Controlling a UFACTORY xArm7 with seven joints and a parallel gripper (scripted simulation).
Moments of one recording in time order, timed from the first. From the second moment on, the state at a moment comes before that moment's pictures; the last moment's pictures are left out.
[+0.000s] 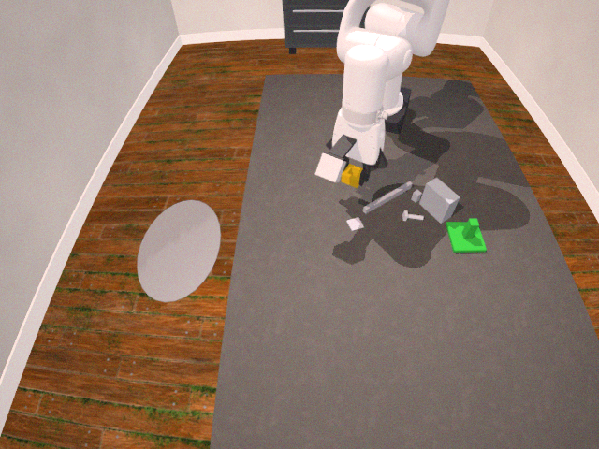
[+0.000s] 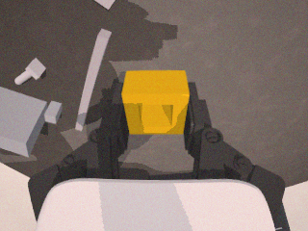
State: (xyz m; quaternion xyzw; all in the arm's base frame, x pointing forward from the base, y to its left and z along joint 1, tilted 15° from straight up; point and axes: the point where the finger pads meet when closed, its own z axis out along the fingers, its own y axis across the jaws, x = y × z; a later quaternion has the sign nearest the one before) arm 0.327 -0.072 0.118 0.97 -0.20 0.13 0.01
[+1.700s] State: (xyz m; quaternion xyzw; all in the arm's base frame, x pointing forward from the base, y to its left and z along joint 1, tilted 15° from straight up) arm 0.412 0.197 0.130 0.99 0.06 0.13 0.04
